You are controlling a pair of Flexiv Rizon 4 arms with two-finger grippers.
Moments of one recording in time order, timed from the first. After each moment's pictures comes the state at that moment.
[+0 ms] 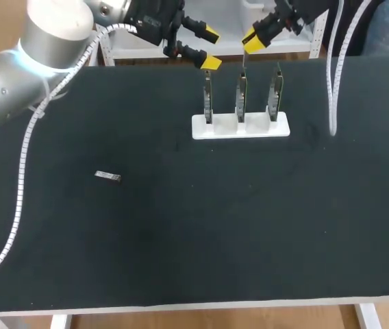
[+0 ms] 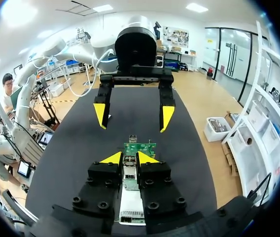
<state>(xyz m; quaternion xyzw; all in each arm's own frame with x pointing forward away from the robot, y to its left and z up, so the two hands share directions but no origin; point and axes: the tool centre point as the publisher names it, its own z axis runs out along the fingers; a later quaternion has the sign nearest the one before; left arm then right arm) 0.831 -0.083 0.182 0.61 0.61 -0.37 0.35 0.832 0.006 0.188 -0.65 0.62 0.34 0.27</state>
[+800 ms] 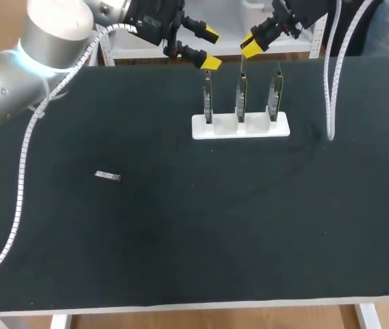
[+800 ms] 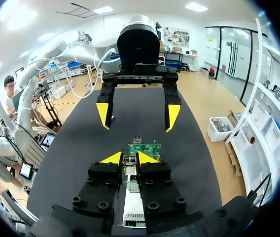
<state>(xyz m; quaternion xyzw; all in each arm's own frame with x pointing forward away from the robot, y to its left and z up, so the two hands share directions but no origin) 0.831 -0.083 0.181 0.61 0.61 -0.37 0.35 0.825 0.010 0.184 -0.65 0.62 0.35 0.26</state>
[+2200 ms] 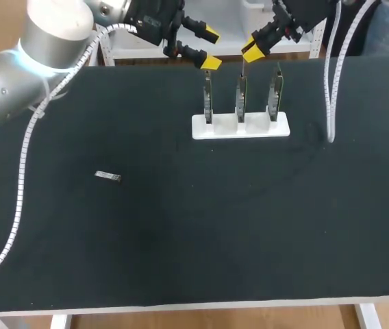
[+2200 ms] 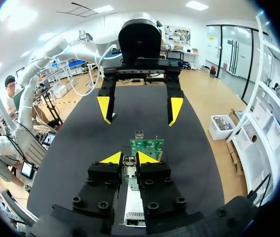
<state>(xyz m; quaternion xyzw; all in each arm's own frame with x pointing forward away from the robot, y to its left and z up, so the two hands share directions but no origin) 0.831 -0.083 0.181 0.61 0.61 -0.37 0.35 0.823 0.007 0.174 -0.65 0.62 0.35 0.25</state>
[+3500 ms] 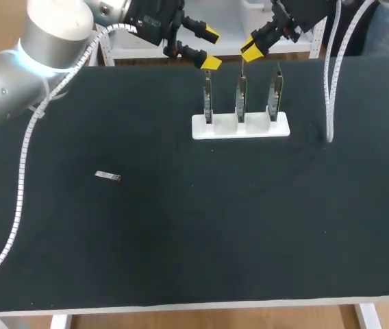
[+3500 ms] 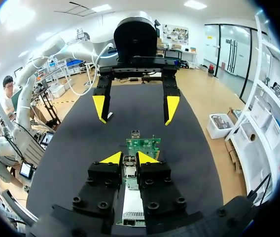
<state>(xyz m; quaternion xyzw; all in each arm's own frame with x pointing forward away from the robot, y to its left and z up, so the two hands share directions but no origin) 0.831 -0.083 0.181 0.61 0.61 -0.37 0.35 0.828 0.008 0.173 -0.65 0.63 0.34 0.25</state>
